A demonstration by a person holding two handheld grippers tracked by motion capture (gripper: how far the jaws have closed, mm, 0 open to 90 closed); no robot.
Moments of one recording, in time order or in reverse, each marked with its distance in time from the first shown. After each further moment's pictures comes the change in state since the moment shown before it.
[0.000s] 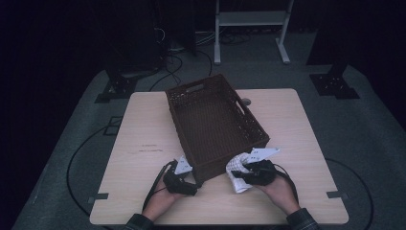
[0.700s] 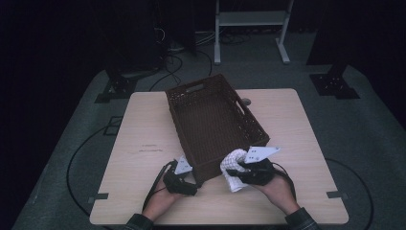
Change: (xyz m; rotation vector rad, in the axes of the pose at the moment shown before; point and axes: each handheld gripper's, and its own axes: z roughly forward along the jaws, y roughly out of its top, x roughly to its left) left arm 0.000 0.000 0.000 0.003 0.000 0.003; right arm 0.017 0.018 -0.003 -0.044 0.033 -0.084
